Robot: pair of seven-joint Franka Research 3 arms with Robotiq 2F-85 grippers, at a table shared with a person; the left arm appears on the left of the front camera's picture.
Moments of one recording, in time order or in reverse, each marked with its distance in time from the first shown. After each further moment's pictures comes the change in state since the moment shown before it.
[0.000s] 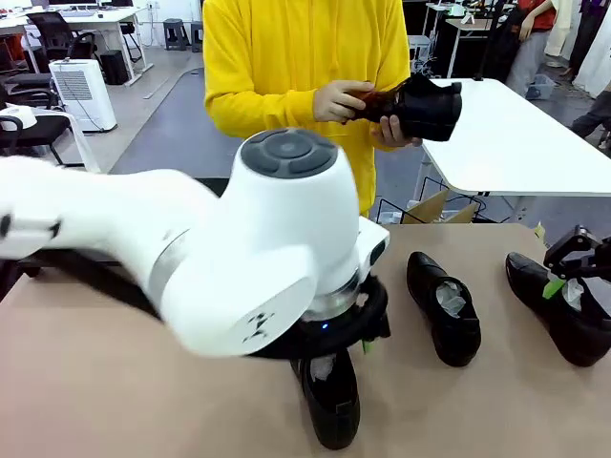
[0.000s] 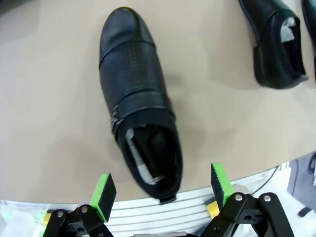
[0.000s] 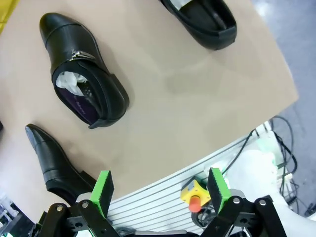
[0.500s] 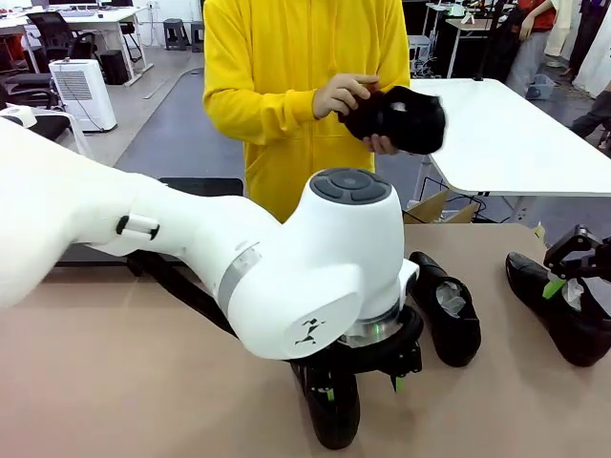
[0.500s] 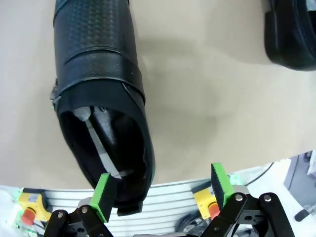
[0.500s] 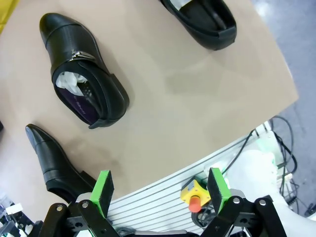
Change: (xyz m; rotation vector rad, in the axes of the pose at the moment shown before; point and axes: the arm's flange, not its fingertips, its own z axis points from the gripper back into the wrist) left arm -0.017 -0.032 -0.058 0.026 0.169 0.059; right arm 0.000 0.000 0.000 0.000 0.000 0.000
